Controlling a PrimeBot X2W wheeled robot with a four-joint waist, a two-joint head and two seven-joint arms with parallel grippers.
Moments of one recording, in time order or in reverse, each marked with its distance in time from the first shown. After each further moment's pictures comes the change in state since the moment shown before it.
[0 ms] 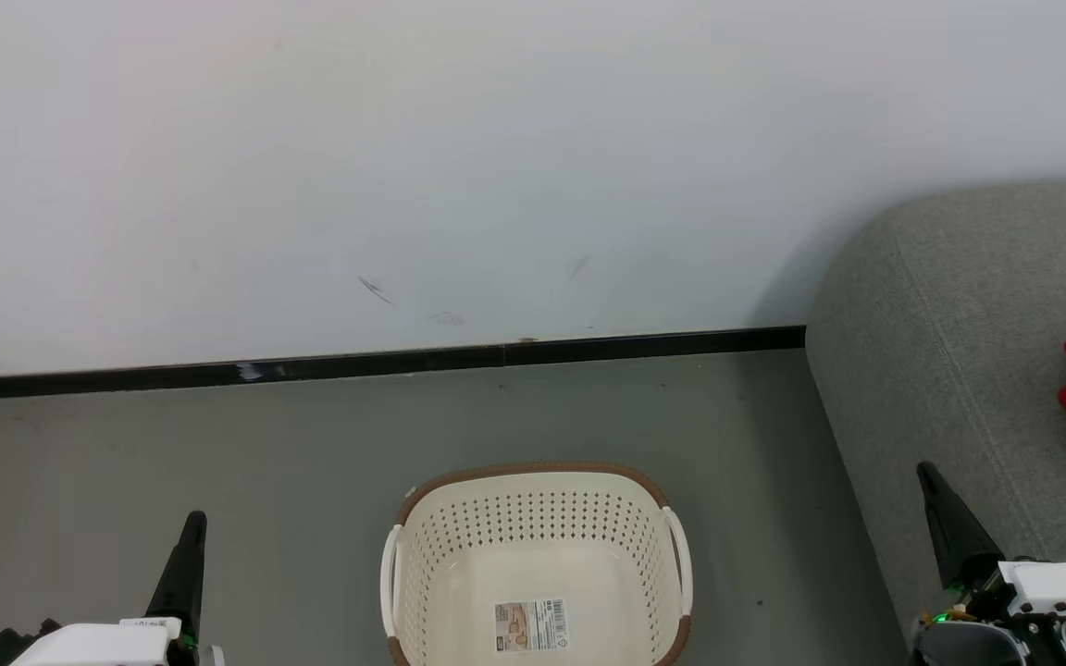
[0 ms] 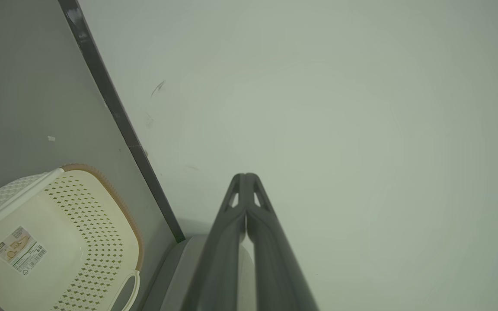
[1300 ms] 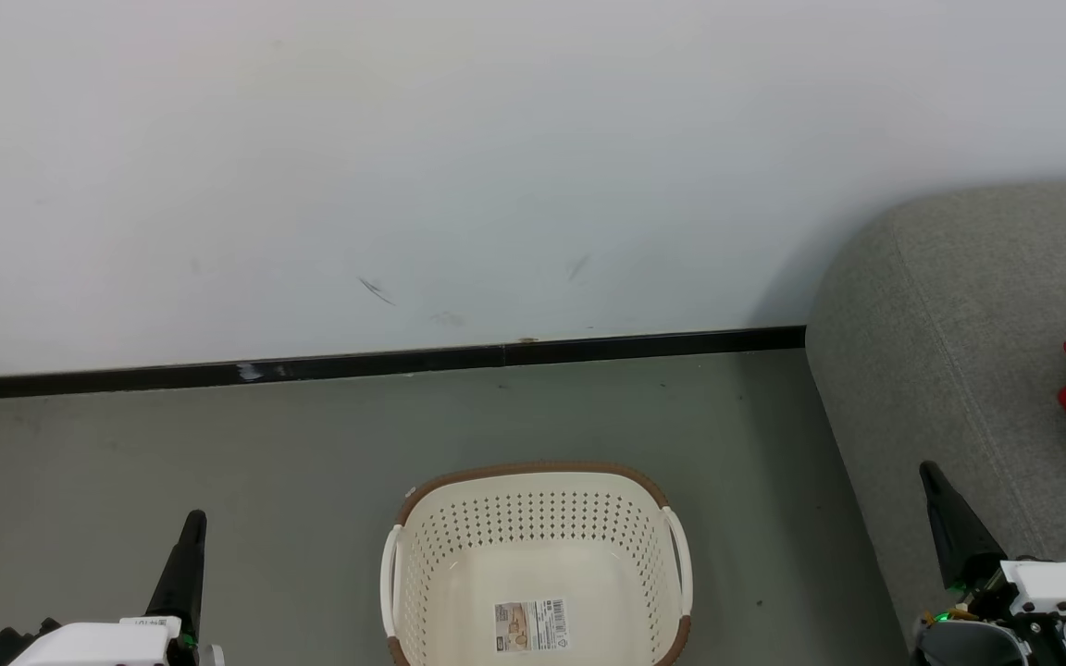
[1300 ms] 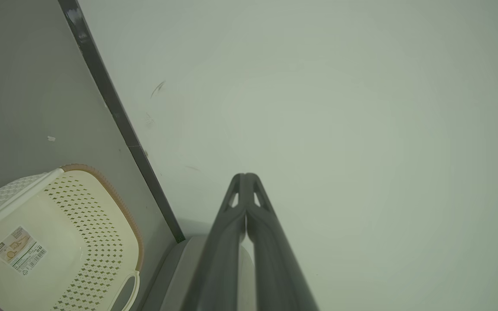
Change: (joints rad) left arm -0.003 0.000 0.000 0.003 0.000 0.000 0.000; right arm -0.001 0.001 -0.005 0.003 0.000 0.000 0.001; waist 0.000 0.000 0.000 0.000
